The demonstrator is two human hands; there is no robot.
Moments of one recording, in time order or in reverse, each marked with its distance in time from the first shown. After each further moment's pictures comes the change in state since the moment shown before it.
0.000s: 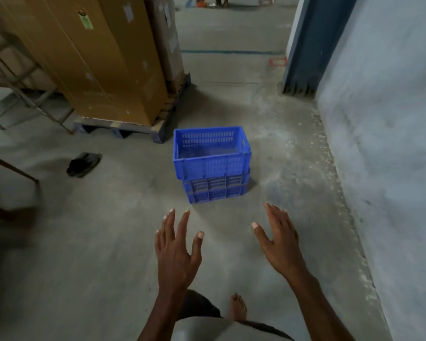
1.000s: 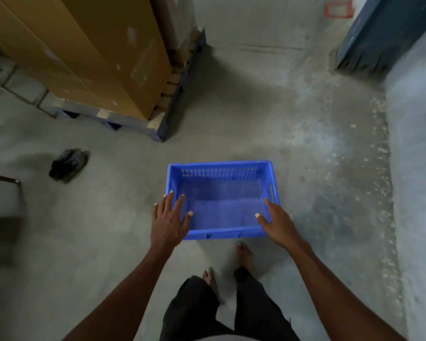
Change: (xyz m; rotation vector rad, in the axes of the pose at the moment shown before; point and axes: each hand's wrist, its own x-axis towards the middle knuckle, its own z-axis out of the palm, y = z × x) left_hand 0.611 -0.118 0.242 0.426 -0.339 -0.071; right_hand 0.650 0.076 0.182 -0.111 -0.540 0.230
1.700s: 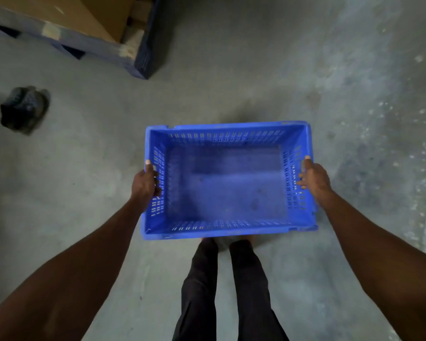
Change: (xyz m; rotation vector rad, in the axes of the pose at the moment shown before) left_hand 0.175 -0.106 0.172 -0.925 -0.172 -0.890; right_hand 0.258 0.102 0.061 0.506 0.138 0.571
